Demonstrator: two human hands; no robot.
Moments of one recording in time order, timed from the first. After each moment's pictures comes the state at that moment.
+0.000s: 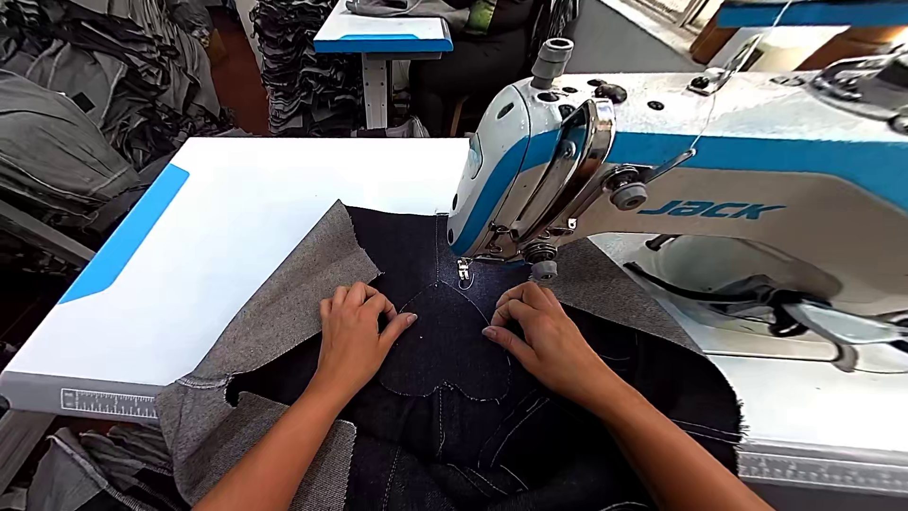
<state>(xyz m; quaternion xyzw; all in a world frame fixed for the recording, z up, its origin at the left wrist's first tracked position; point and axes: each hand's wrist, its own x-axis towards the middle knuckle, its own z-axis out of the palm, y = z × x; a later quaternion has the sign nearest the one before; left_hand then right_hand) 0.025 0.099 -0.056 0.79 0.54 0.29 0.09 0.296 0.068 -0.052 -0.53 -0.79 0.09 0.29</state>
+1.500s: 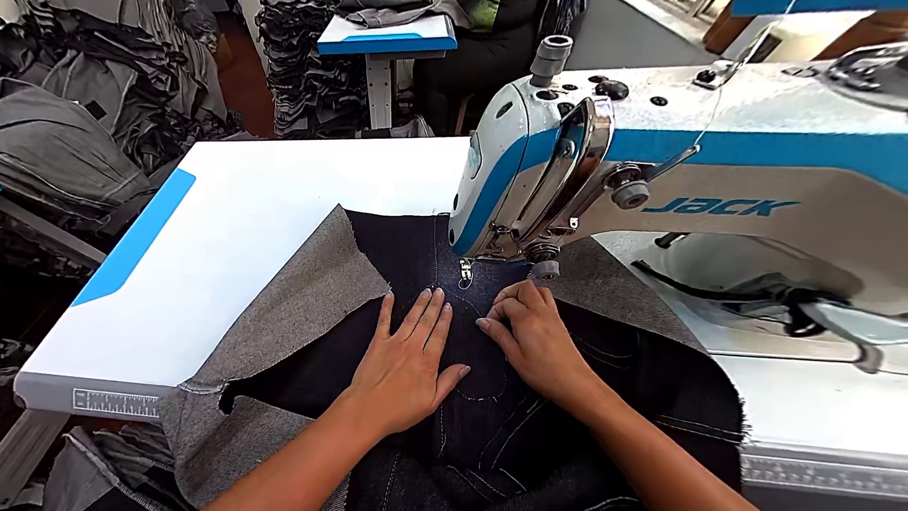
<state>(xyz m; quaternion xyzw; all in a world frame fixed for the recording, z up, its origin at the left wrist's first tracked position) 0.057 0.071 -0.060 0.91 0.39 0.10 -0.01 0.278 0.069 -0.058 -0.58 -0.75 0.09 0.29</state>
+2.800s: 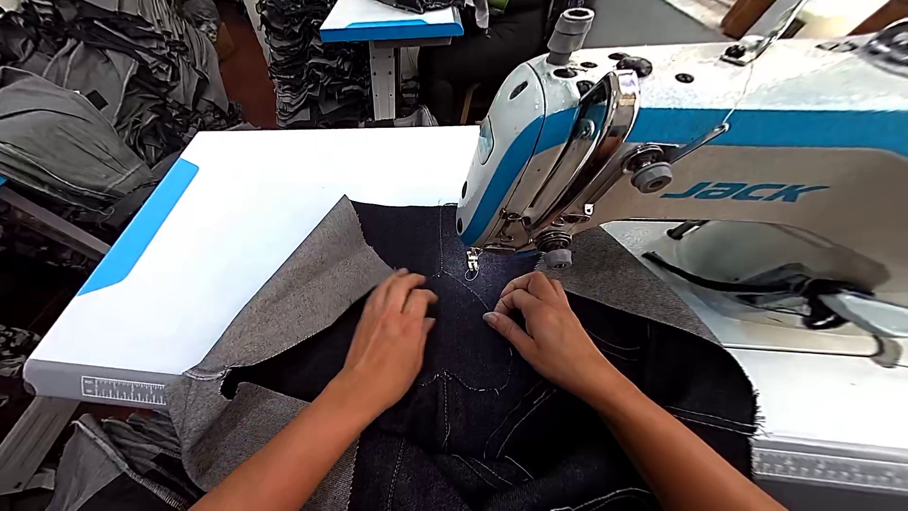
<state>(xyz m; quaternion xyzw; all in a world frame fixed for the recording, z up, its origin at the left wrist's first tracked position) 0.046 0.079 -0.032 0.85 0.46 0.24 0.11 0.284 0.070 -0.057 -0.55 -0.77 0.09 0.30</state>
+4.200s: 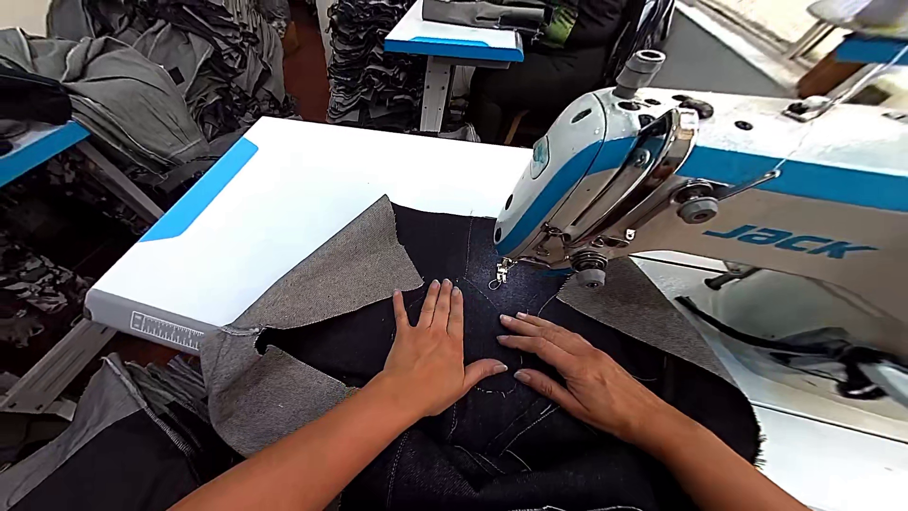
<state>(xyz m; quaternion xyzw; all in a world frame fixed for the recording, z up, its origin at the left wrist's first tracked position) 0.078 0.057 -0.038 0.83 0.55 0.03 0.09 0.328 0.068 -0.072 -0.35 -0.91 0.07 0.23</state>
